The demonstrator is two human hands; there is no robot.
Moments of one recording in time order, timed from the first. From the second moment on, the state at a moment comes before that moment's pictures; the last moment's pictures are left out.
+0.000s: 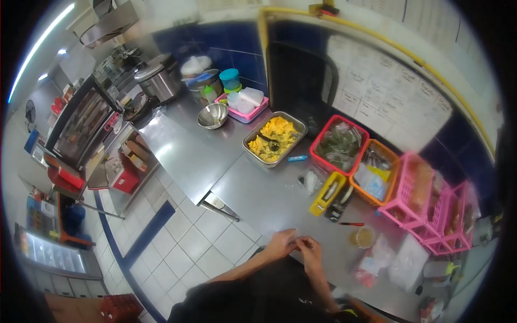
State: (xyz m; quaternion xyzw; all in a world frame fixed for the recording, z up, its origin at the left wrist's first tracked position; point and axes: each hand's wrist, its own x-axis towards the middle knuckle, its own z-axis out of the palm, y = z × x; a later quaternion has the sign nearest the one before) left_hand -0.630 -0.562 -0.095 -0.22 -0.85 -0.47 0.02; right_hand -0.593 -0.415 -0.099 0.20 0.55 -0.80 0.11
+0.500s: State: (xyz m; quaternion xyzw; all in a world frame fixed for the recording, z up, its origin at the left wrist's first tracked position) left_hand -0.629 -0.609 -0.133 0.03 -0.49 -0.82 -0.29; right_hand -0.595 -0.476 -0.124 0.23 0.66 -0.71 -0.08
